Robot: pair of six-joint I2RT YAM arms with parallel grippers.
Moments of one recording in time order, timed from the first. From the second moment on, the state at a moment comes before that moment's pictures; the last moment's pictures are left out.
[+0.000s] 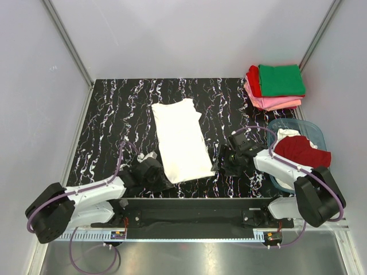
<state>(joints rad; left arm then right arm) -0.84 1.06 0.33 -0.18 0.04 -1.15 0.52 1.32 0.66 -0.44 -0.19 0.79</state>
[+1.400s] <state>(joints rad) -0.82 0.92 0.34 -0.35 -0.13 -1.09 0.57 1.29 0.57 -0.32 -0.30 0.88</state>
